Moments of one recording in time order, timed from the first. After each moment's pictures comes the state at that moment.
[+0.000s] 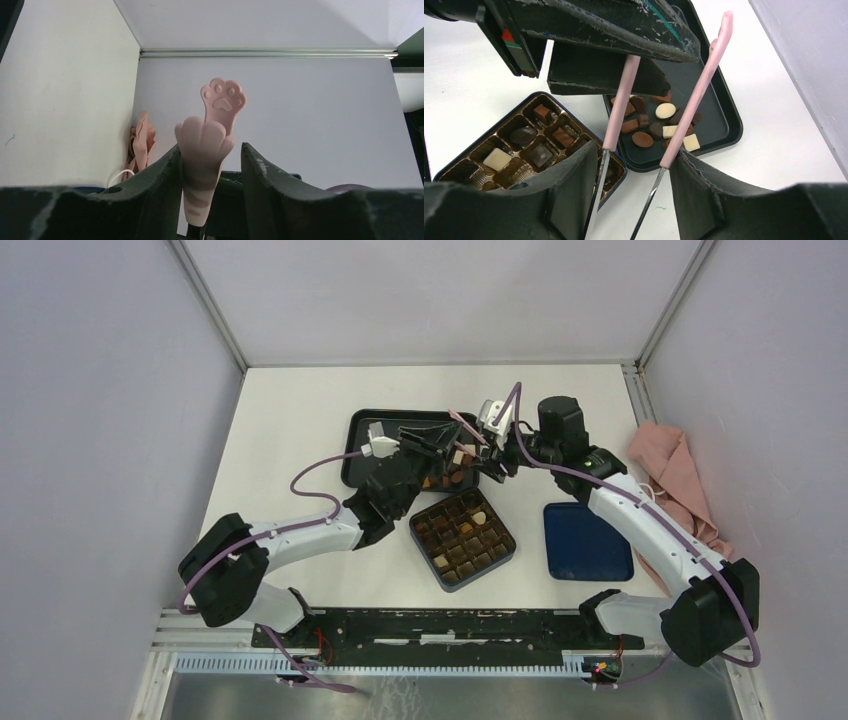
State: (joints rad) left arm -0.89 1.43 0.77 0.69 -0.47 -1.55; right arm 0.46 1.24 1.04 -0.27 -0.60 -0.51
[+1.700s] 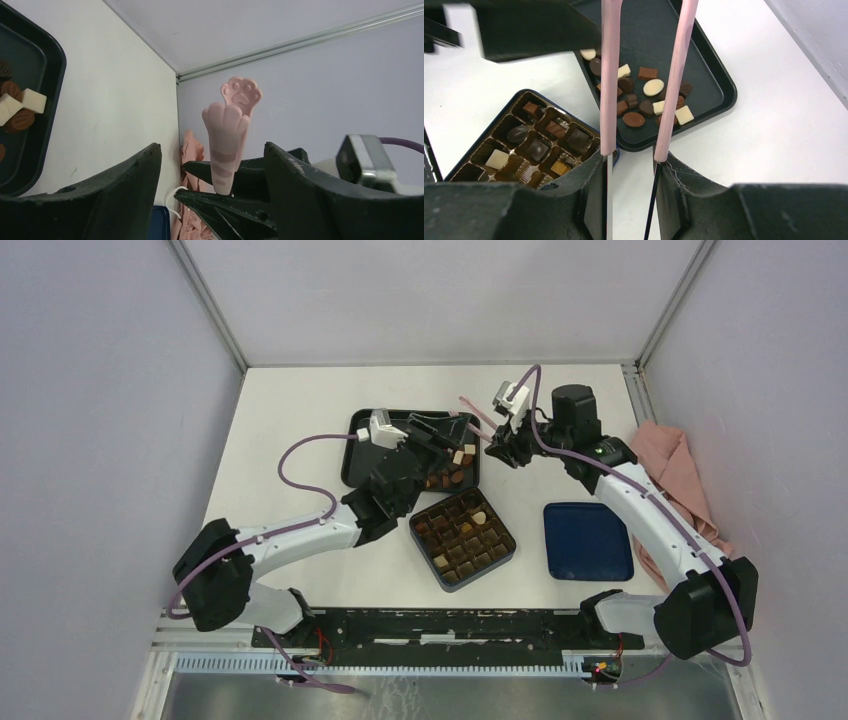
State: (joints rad) left arm -0.94 1.42 0.88 0.54 -0.57 -1.23; right arm 0.38 1.27 1.11 -0.36 -0.58 -0.42
